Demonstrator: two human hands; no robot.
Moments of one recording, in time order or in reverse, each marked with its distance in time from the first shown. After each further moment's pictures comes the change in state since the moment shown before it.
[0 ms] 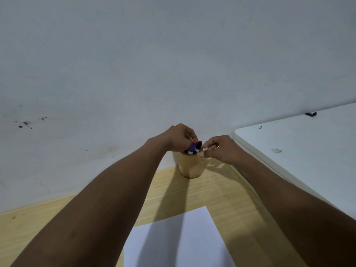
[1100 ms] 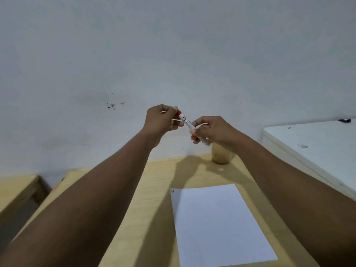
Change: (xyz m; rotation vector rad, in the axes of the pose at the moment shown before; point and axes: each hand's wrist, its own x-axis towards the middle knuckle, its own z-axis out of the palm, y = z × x) left_hand -0.185 -0.028 -0.070 -0.833 0.661 -0.042; right_hand -0.093 -0.151 0.065 0.256 -0.301 -0.182
